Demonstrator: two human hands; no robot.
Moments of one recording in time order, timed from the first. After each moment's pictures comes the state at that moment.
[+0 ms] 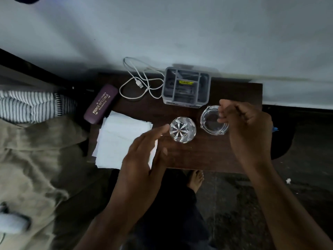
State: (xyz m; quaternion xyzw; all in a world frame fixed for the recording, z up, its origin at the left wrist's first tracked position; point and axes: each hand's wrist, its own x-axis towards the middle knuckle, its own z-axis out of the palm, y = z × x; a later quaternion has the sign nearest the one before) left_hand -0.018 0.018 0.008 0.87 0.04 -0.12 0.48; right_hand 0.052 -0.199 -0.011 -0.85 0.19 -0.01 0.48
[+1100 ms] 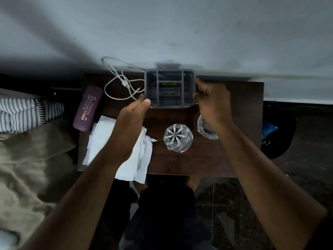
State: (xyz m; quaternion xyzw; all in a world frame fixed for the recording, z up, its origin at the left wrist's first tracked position) left_hand 0.105 0.026 -0.070 0.69 0.26 -0.26 0.62; right_hand 0.145 -0.181 -0.104 -0.88 0.13 0.10 0.44
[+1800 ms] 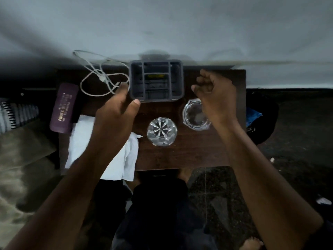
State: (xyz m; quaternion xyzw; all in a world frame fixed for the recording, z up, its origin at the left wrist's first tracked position) left_hand 0.098 0.013 -0.060 0.87 0.13 -0.18 0.45; right_hand 0.123 -0.223 -0.099 -0.87 0.20 0.04 0.44
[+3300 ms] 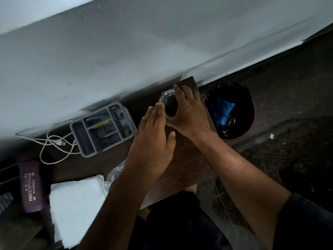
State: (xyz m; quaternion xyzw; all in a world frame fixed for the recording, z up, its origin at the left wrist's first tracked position) left_hand 0.125 -0.156 -0.066 0.89 -0.20 -0.31 0.28; right_hand 0.123 -0.301 -0.148 -0.95 0.20 0.10 0.22
